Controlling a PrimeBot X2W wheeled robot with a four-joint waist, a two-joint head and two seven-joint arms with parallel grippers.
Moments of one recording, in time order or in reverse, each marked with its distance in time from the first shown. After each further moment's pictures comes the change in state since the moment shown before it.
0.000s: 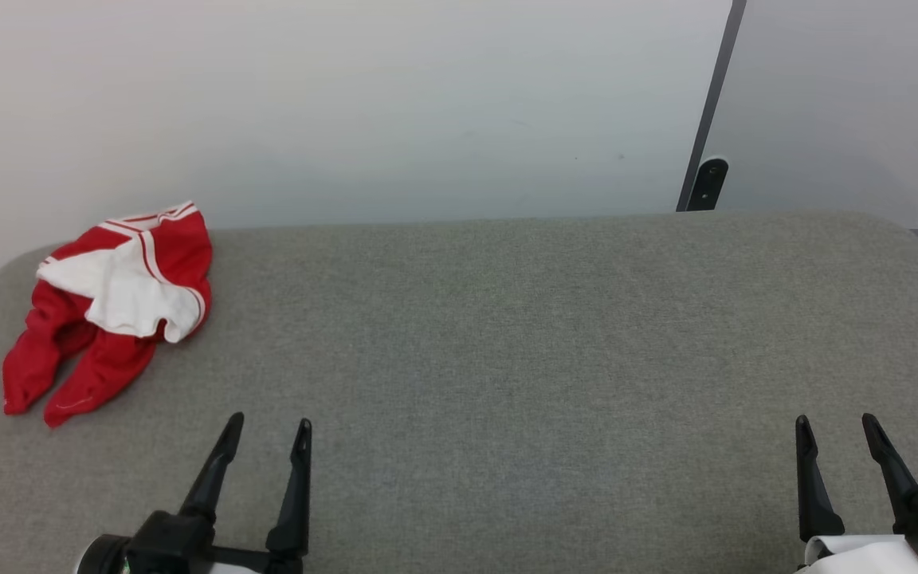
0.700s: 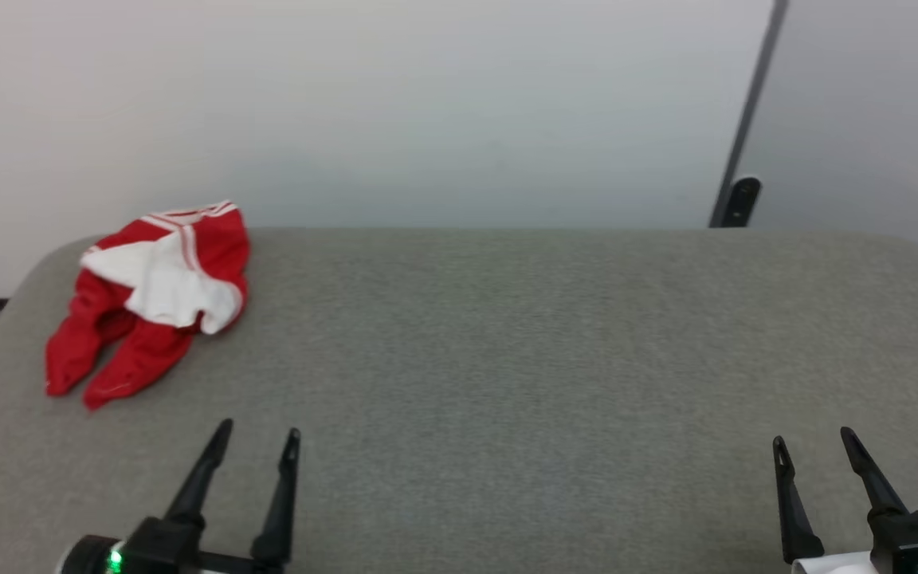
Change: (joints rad) left arm 0.005 -0.012 0.063 0.044 0.076 -0.077 -0.030; right arm 0.034 -0.002 0.031 -0.009 -0.147 0.000 -0.030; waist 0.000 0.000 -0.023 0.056
